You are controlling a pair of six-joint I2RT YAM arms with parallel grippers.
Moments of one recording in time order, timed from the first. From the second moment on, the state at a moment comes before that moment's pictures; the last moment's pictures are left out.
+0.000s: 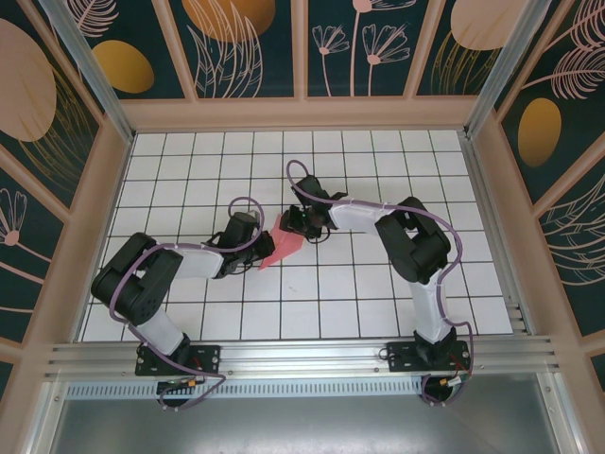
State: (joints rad) left arm -0.55 1.66 0.59 0.28 0.14 -0.80; right arm 0.71 2.06 1.34 -0.30 -0.22 0.84
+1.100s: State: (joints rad) left arm -0.54 1.69 0.61 0.30 0.17 -0.74; right arm 0.69 2.04 1.24 -0.15 -0.52 0.68
